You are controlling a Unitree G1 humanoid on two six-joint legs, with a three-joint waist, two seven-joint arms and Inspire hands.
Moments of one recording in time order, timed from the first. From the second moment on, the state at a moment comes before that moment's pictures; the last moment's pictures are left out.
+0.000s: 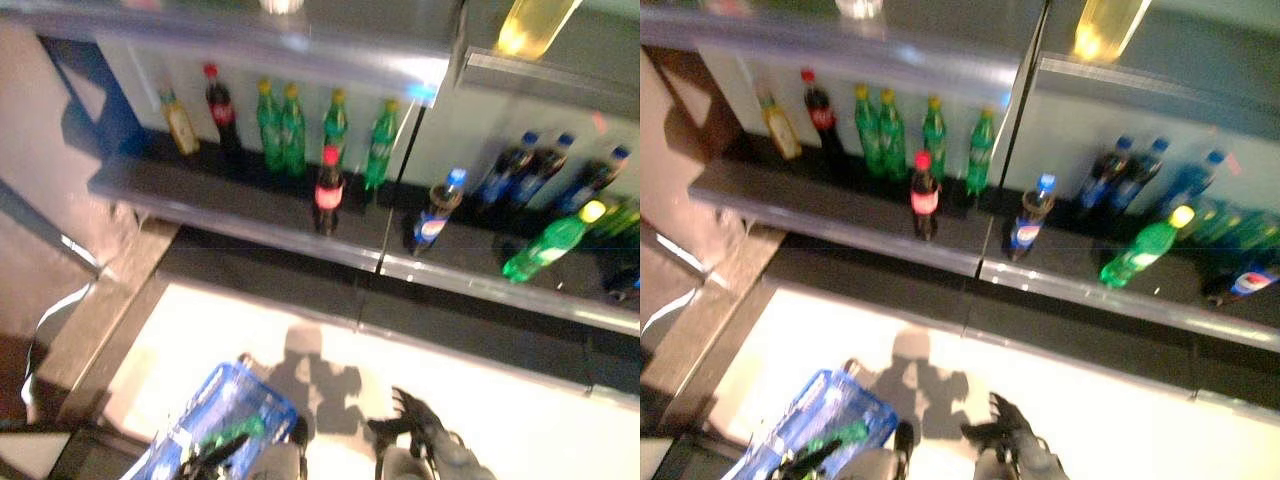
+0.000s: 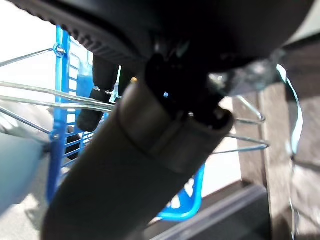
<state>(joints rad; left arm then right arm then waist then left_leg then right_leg) 0.01 0.25 -0.07 1.04 -0.85 -0.11 0.13 -0.08 -0.31 0.49 0.48 0.20 0.06 -0.09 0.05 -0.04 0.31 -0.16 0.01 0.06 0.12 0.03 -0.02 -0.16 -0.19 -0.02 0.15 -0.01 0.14</state>
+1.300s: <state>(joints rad) 0.16 0.19 0.01 1.08 -0.75 -0.11 0.10 -0.04 -0.53 0.12 -0.14 0.31 -0.01 -0.47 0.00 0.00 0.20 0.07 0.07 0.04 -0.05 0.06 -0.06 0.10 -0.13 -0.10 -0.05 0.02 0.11</state>
